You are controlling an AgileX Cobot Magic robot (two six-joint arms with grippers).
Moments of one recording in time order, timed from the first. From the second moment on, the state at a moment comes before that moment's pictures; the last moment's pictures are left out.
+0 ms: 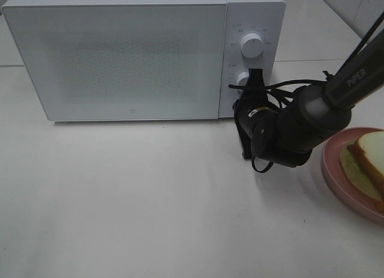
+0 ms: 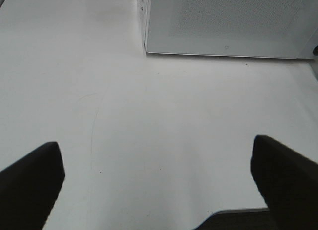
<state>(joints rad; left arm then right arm) -0.07 -0.01 -0.52 -0.05 1.08 -0.04 0.53 2.19 -0.95 0.71 -0.88 1.28</state>
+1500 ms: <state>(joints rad) -0.07 -0.01 -0.52 -0.05 1.08 -0.04 0.50 2.12 -0.95 0.69 -0.71 1.23</state>
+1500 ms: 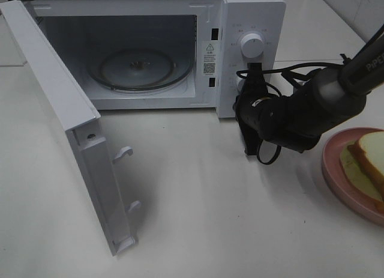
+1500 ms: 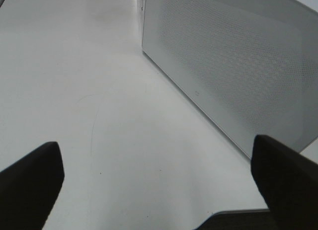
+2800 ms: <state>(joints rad) -0.07 -0.01 -0.52 -0.05 1.08 -0.04 0.45 1.68 -0.71 0.44 -0.29 0.76</state>
